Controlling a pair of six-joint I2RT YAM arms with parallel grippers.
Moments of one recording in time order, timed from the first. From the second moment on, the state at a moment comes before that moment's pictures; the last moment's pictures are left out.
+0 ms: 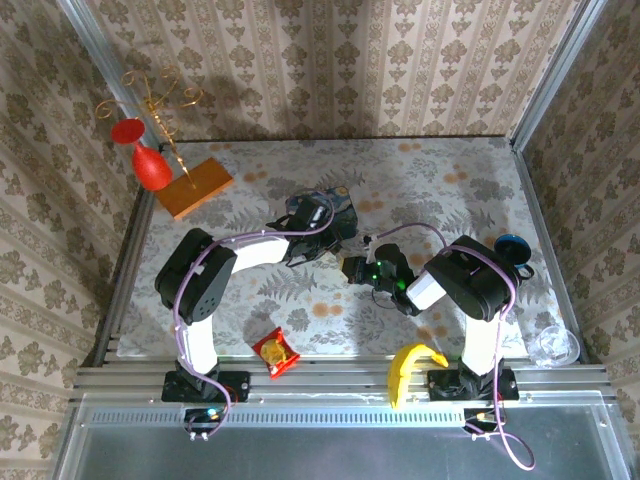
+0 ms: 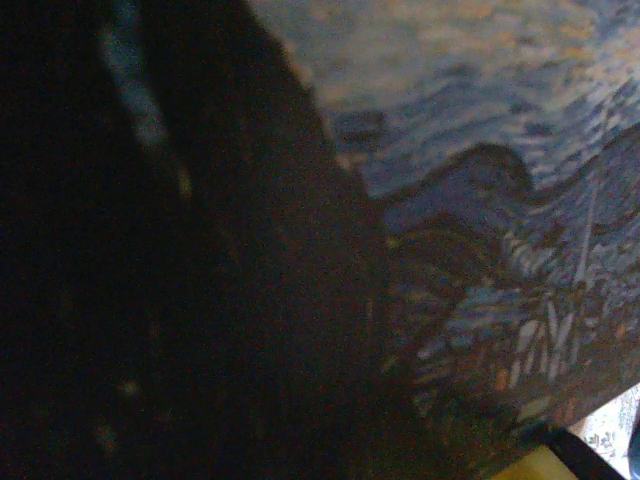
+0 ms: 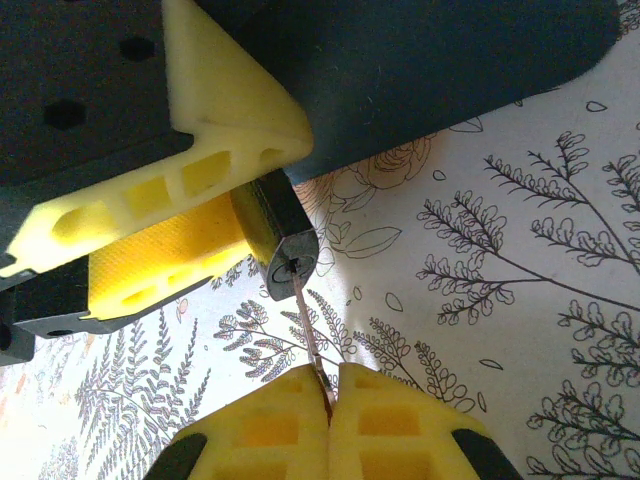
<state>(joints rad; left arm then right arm) -0.72 1.88 1.11 -0.10 0.11 -1.13 0.59 1.89 0.51 0.94 -0.19 0.74</state>
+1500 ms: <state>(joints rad) -0.68 1.88 1.10 -0.08 0.18 -1.15 0.48 1.97 0.61 0.90 -0.48 0.67</state>
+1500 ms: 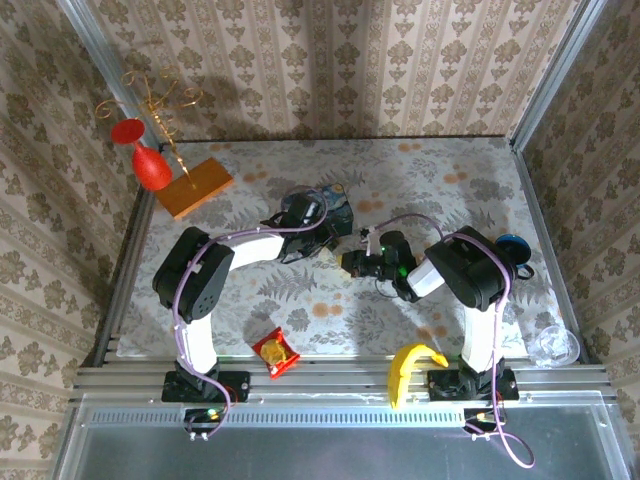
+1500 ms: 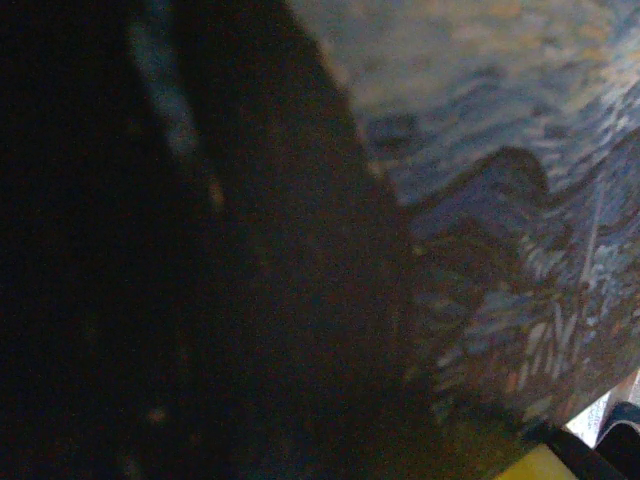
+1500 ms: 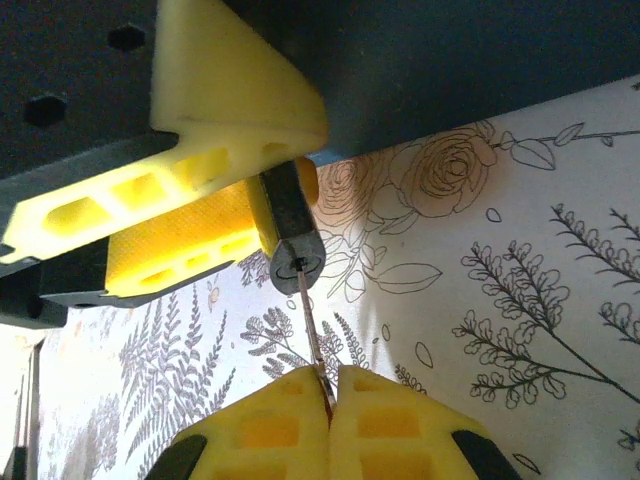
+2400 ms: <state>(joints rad) -0.68 1.87 1.10 -0.03 0.17 -1.20 0.36 2.05 0.66 0.99 -0.74 0.71</state>
